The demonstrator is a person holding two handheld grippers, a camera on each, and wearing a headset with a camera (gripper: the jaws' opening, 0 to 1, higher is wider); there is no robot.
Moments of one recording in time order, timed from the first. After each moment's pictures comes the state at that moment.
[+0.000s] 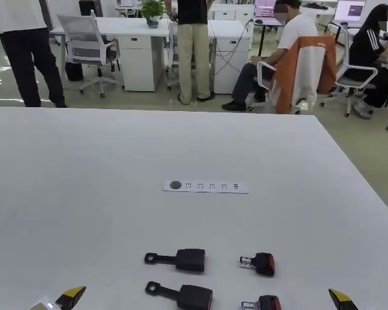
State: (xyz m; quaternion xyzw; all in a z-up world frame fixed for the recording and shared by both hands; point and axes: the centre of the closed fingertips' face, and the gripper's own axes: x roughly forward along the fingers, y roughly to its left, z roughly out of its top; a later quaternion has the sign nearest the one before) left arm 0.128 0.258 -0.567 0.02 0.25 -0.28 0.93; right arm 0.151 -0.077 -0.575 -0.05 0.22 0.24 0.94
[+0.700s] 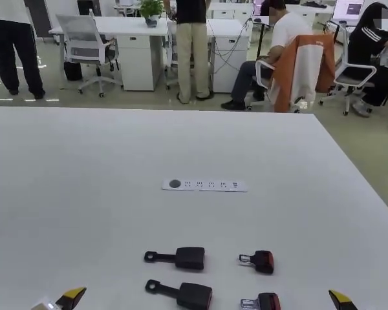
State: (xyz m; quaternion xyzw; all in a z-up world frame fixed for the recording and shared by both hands) left arm 0.123 0.256 -0.569 0.03 0.25 -0.28 0.93; right arm 0.145 -0.076 -0.576 -0.05 0.22 0.24 0.94
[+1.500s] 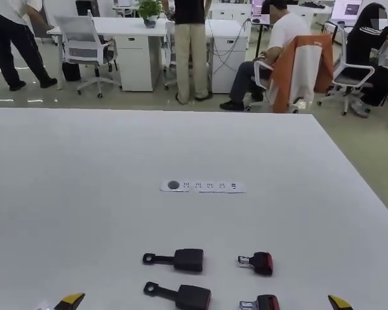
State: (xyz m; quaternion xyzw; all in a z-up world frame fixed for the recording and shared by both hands) left arm 0.122 0.255 -0.574 0.03 0.26 -0.29 0.92; right arm 0.142 -0.079 -0.584 -0.04 0.23 0.24 0.94
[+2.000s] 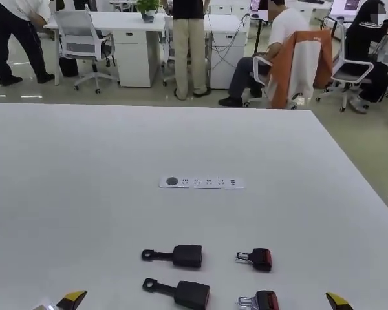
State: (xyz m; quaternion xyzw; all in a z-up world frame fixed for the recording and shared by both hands) left arm 0.121 0.250 -0.579 0.02 0.27 -0.30 0.92; right arm 0.140 -0.077 -0.586 -0.05 0.24 0.25 0.94
